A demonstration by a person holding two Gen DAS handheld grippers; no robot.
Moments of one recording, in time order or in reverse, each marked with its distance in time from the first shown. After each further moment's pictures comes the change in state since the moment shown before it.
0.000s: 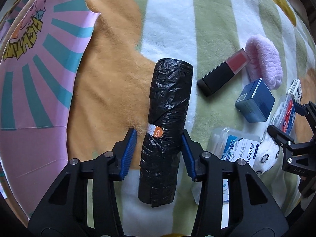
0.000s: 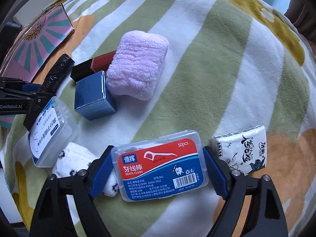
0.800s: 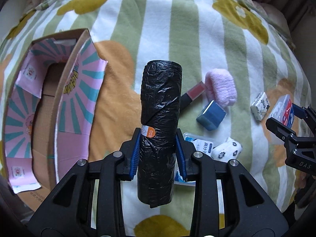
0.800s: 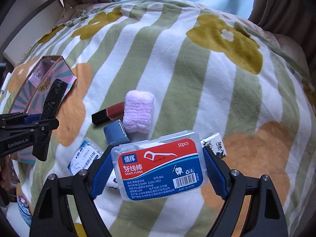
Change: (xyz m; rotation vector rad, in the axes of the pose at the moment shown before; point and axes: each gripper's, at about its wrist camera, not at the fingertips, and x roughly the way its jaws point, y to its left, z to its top) left arm -0.106 -0.027 -0.016 0.103 -0.191 -0.043; right arm -0.119 -0.034 -0.009 0.193 -0.143 -0.067
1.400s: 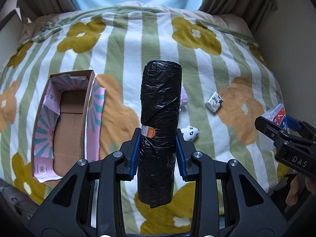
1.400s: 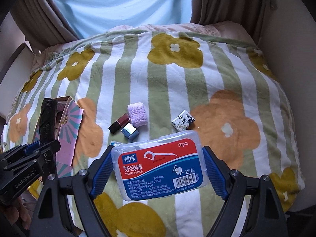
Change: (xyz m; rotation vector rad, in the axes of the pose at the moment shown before) left arm -0.156 -0.005 -0.026 0.203 -0.136 -0.123; right arm -0.153 0.112 -0.019 0.338 -0.074 -0.152
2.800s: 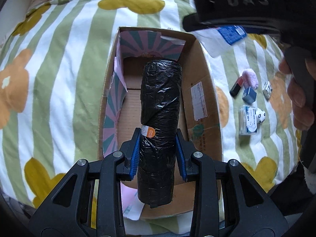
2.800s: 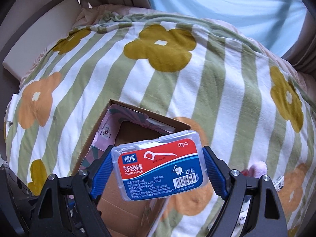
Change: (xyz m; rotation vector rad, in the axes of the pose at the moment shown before) left arm 0.068 0.270 -0.007 0.095 0.139 -0.041; right arm 0.120 0.376 0.000 -0.639 0.106 0.245
